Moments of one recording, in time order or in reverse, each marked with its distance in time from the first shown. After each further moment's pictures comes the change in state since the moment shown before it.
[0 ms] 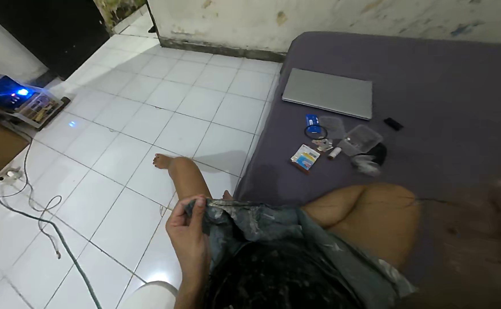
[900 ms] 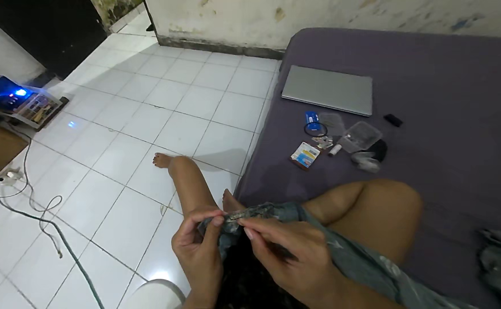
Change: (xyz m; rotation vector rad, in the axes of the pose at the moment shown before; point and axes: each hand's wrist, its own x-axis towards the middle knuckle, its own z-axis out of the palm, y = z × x) left_hand -0.016 0.007 0.003 0.003 -0.166 0.191; right_hand -0.018 0.019 0.169 -0.171 -0.132 -0.226
